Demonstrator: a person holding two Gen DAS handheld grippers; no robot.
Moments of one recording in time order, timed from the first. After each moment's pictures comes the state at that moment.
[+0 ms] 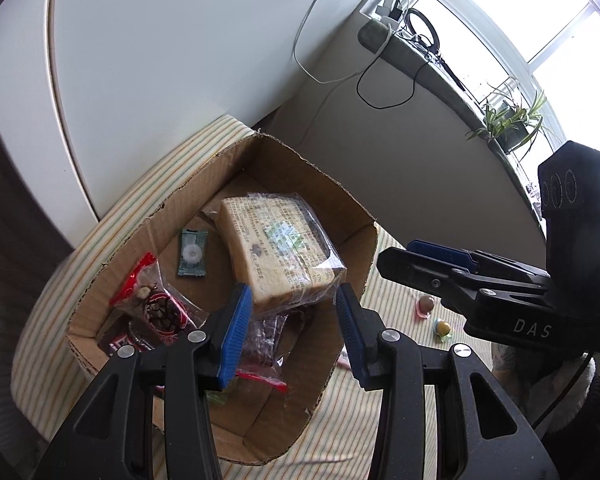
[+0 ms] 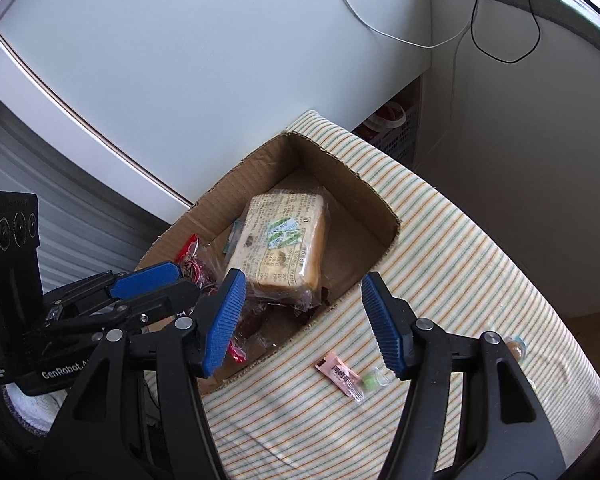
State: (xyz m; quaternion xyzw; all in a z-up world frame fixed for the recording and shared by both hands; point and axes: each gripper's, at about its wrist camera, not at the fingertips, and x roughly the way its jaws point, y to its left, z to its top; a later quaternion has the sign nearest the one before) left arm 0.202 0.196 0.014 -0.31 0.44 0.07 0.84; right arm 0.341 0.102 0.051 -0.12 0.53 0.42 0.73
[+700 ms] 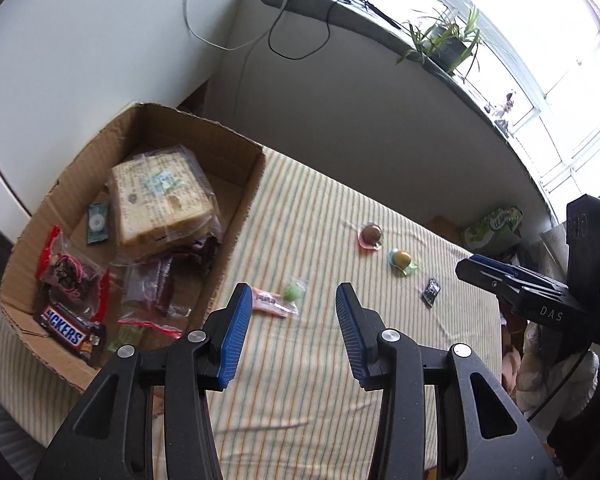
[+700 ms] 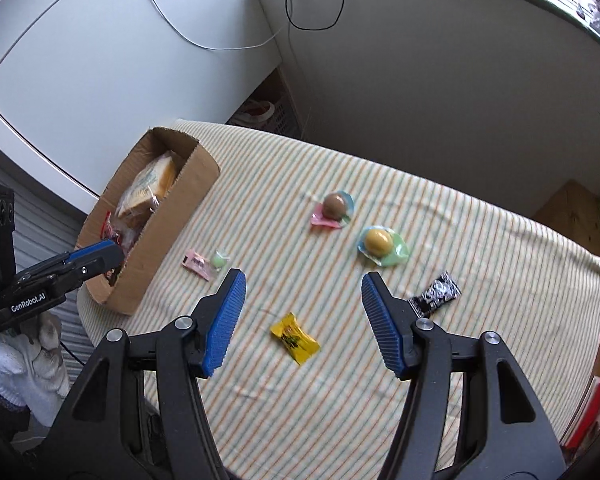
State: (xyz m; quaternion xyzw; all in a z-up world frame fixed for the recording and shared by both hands) left arm 0.211 0.093 0.017 -0.22 0.48 -0.02 0.85; right arm 0.315 -0.108 0.032 -0.03 0.53 0.27 0.80
